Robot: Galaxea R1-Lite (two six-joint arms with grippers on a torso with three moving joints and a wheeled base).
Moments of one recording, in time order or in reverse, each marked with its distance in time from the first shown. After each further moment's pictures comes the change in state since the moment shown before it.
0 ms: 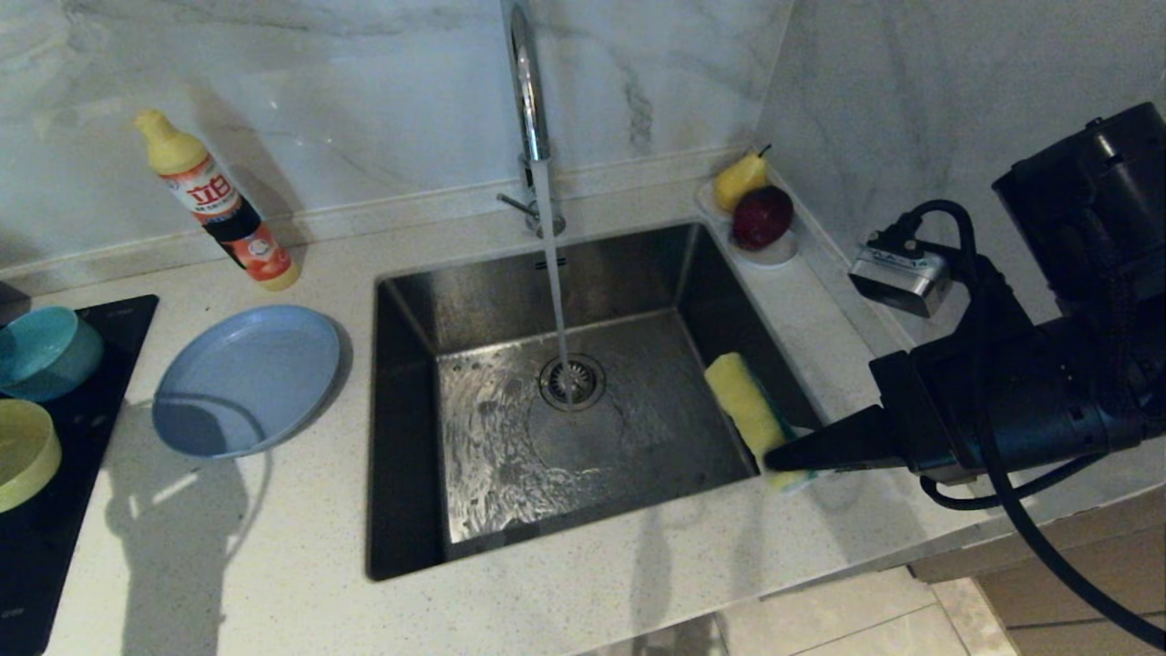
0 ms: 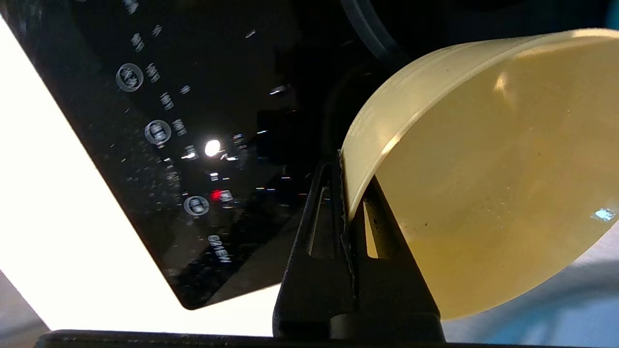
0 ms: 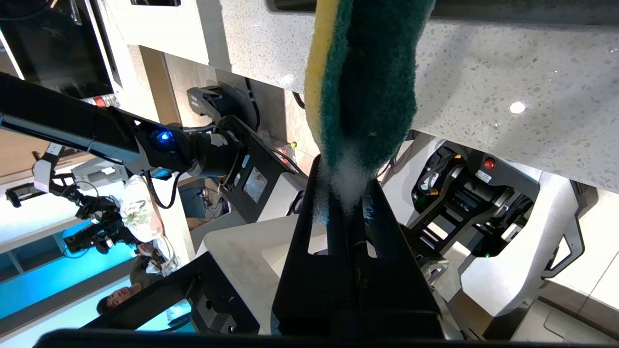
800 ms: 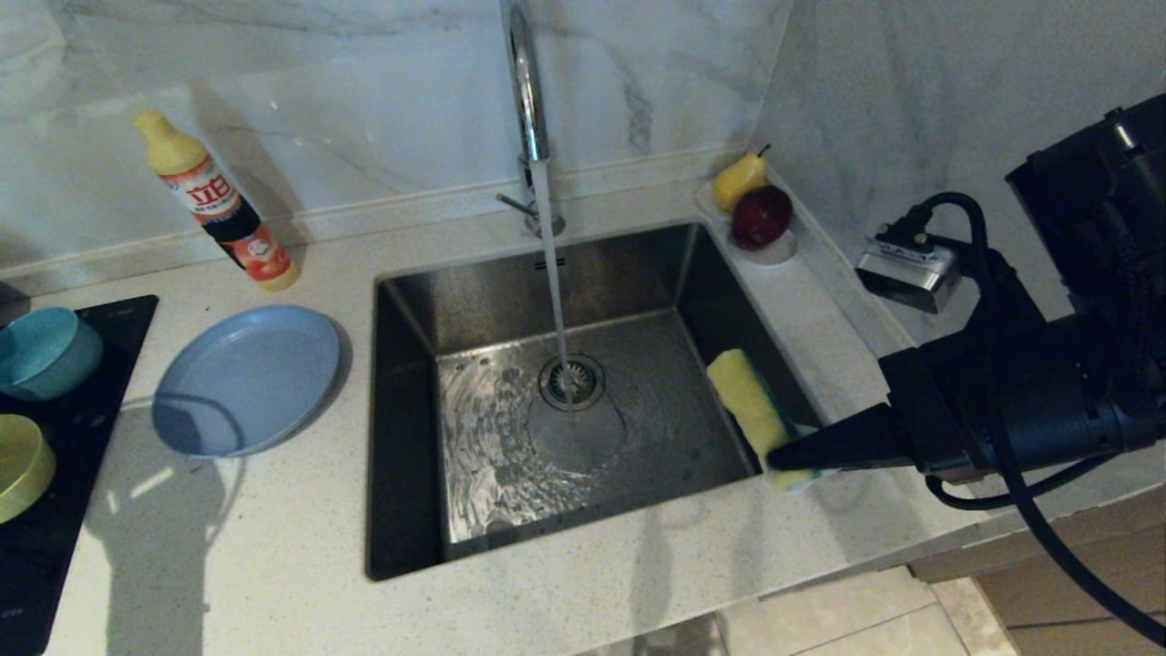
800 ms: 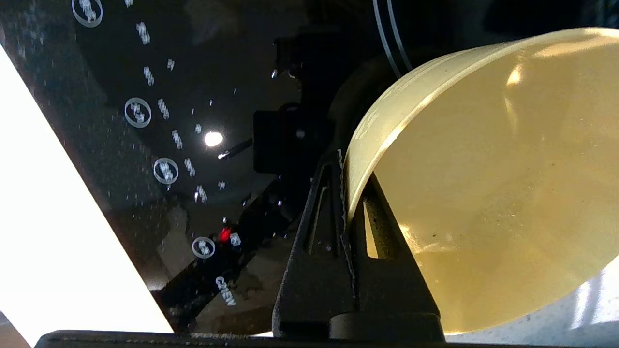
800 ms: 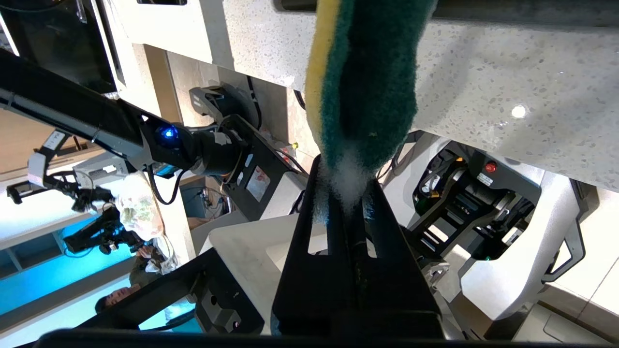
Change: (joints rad) left arm 0.039 0.097 -0.055 -0.003 -0.010 -0.011; right arm 0.009 -0.013 -0.002 0.001 0.000 0.000
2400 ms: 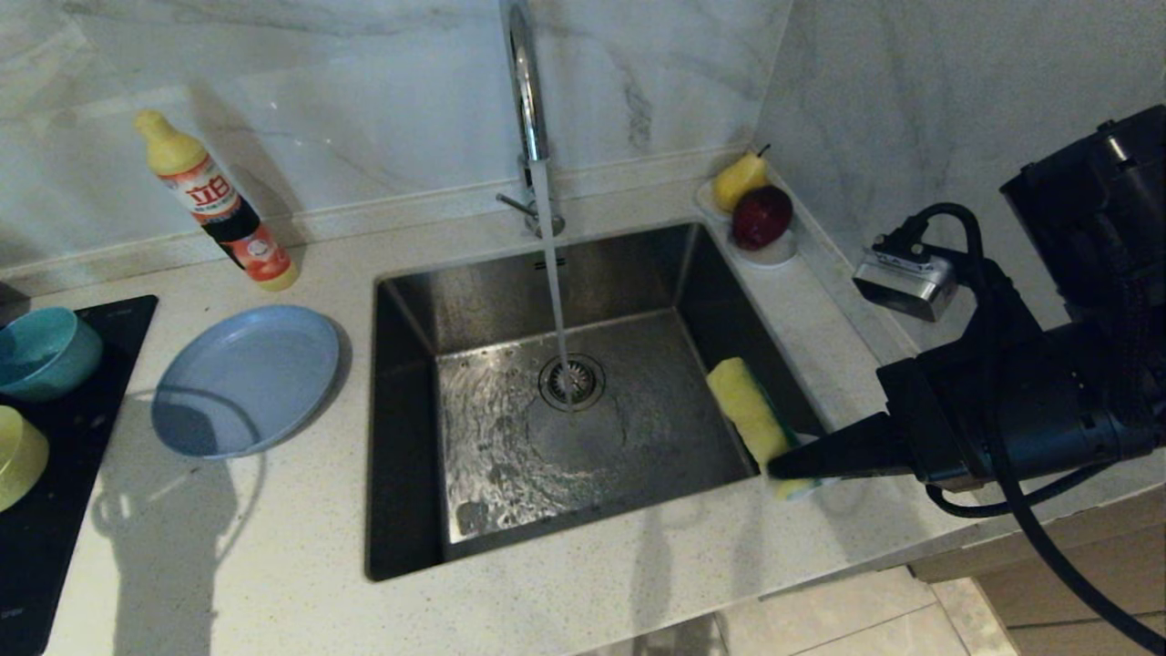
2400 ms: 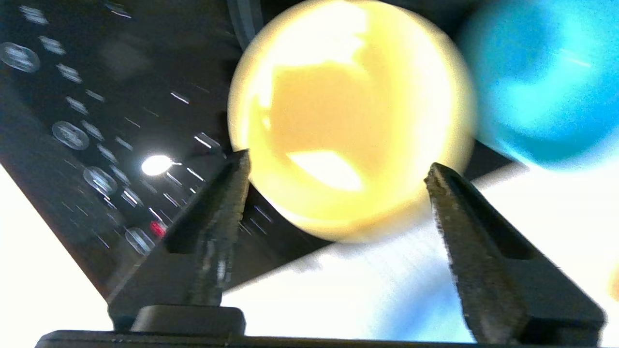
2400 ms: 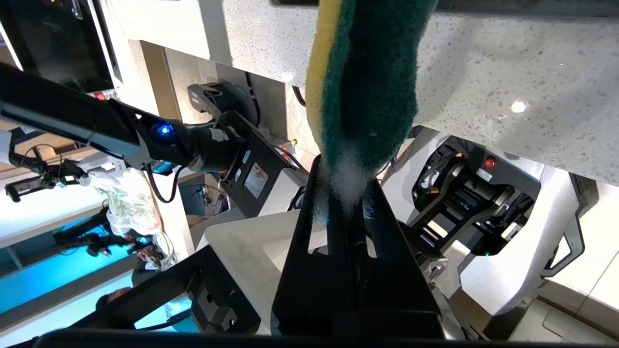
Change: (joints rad) left arm 0.024 -0.082 -0.121 0.034 -0.132 -0.012; right arm 0.001 -0.001 0.017 -0.002 -0.001 -0.003
